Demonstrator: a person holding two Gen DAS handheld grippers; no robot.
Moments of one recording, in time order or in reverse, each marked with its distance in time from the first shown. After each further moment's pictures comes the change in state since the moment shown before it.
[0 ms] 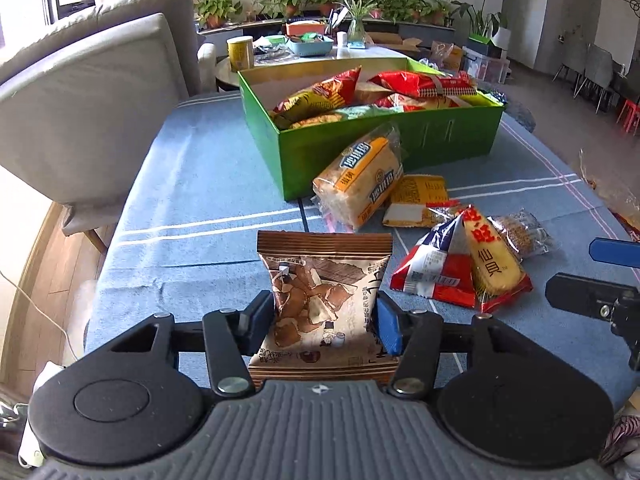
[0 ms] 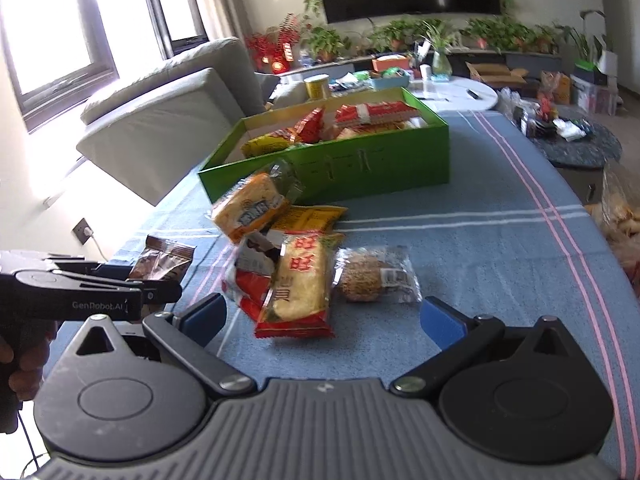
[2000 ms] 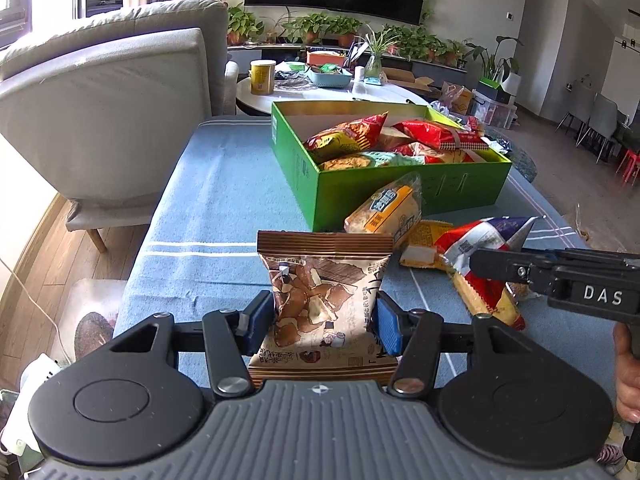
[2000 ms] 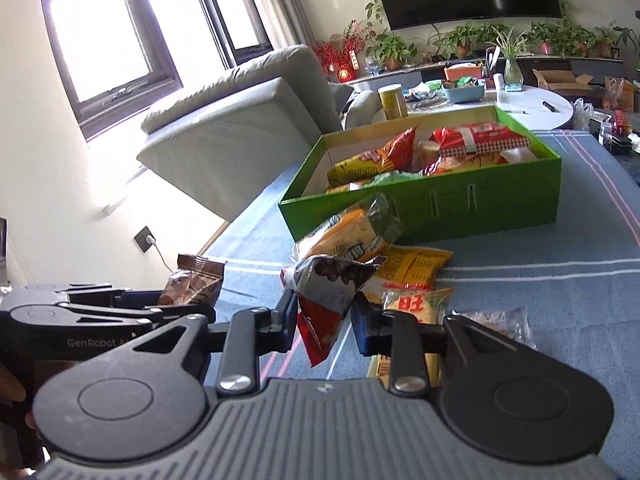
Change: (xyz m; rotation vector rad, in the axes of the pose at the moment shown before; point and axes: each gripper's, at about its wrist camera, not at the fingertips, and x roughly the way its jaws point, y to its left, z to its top) left arm -0.023 0.029 0.003 -0.099 -0.091 -0.027; right arm 0.032 0.030 0.034 0.002 -0.027 0.207
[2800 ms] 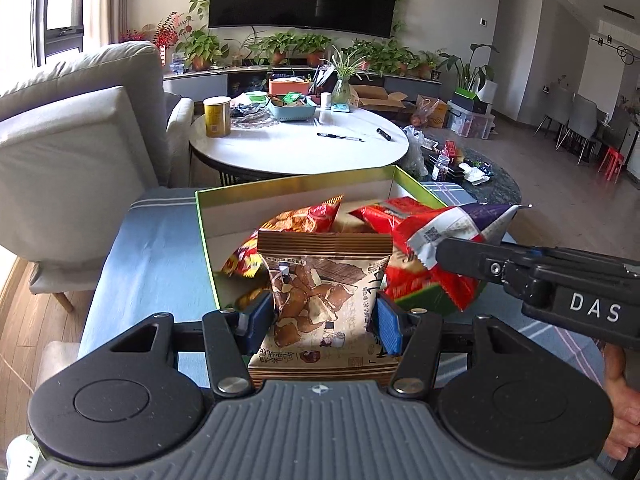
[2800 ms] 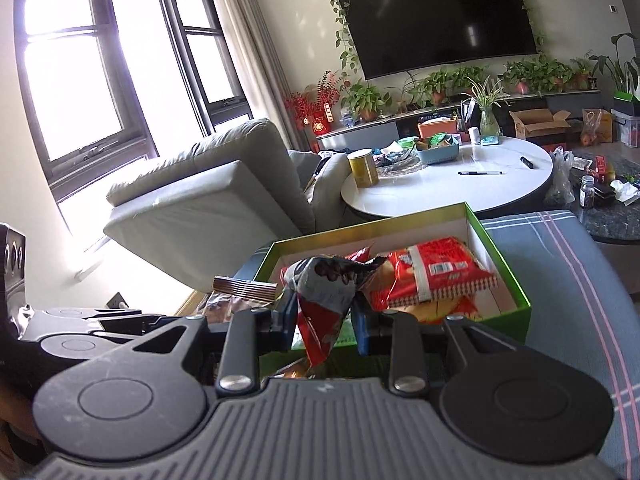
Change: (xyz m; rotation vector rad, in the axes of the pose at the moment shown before) left arm 0.077 -0.047 0.112 0.060 -0.042 -0.059; right arm 0.027 -0.047 0.087 0.026 -0.141 -0.059
